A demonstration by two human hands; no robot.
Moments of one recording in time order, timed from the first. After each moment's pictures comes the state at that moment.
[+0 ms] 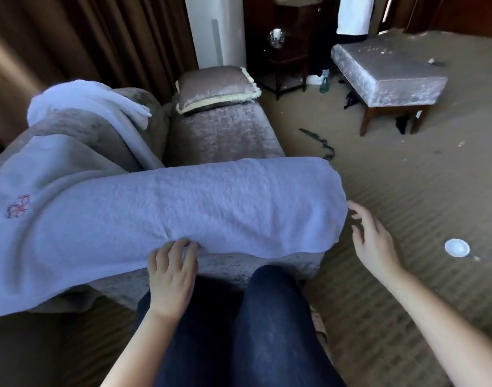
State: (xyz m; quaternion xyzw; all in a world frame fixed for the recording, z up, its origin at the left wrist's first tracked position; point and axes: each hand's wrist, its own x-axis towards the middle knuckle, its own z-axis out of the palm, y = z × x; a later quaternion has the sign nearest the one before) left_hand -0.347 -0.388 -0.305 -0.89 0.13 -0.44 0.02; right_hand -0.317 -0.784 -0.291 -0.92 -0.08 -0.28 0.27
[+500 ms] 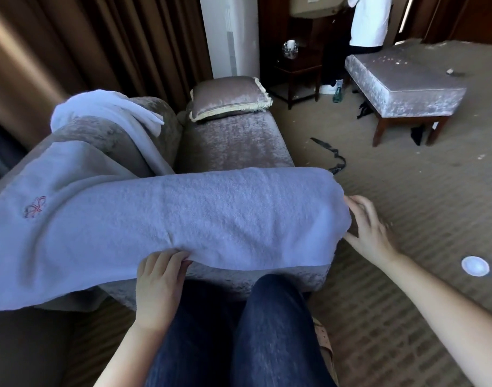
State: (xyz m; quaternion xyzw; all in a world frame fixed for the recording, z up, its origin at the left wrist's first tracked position) left_hand -0.361 -0.377 -0.284 -0.92 0.09 -0.38 -0.06; right_hand -0.263 -0.800 -0.289 -0.91 -0.18 -0.33 0.18
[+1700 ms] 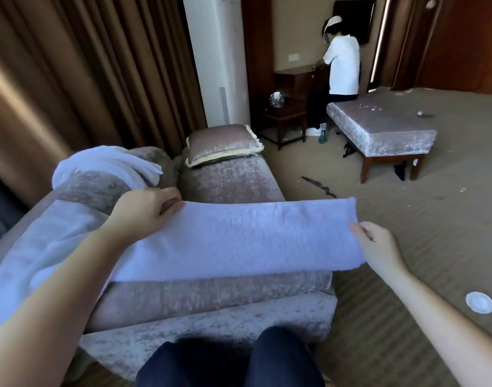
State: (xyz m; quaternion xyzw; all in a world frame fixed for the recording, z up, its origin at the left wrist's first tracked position) left_hand -0.224 -0.346 -0.083 -0.94 0.23 -0.26 -0.04; right_hand -0.245 -0.786 -0.211 -0.84 0.03 -0.21 0.50
